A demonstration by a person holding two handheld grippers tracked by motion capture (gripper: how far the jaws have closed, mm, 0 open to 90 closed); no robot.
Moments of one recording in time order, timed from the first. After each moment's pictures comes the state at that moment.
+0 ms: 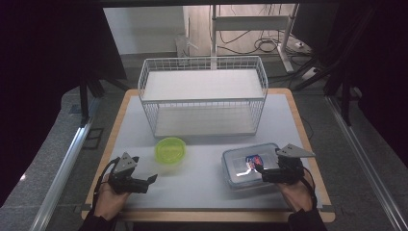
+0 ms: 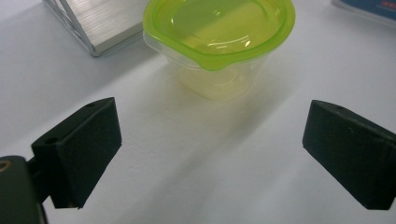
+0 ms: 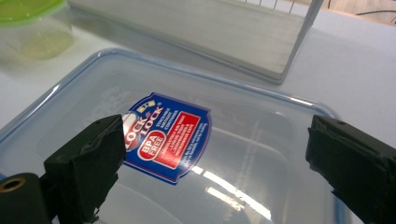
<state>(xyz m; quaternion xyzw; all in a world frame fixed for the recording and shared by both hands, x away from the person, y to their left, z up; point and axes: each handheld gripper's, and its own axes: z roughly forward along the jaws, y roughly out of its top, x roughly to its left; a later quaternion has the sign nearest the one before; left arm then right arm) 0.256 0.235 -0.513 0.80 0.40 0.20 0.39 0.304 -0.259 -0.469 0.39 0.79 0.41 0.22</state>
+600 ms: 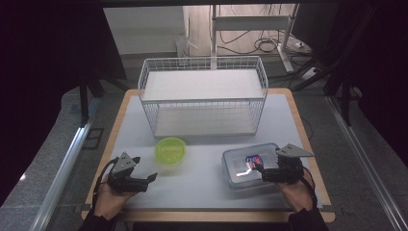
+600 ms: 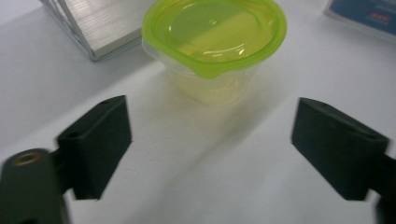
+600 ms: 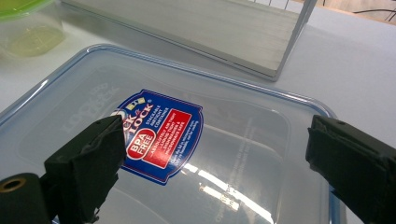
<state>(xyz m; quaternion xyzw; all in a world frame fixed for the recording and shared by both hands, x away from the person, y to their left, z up) 0.253 0.236 -0.507 0.79 0.40 0.19 0.41 0.307 -0.259 -0.473 0.39 0.79 0.40 0.23</state>
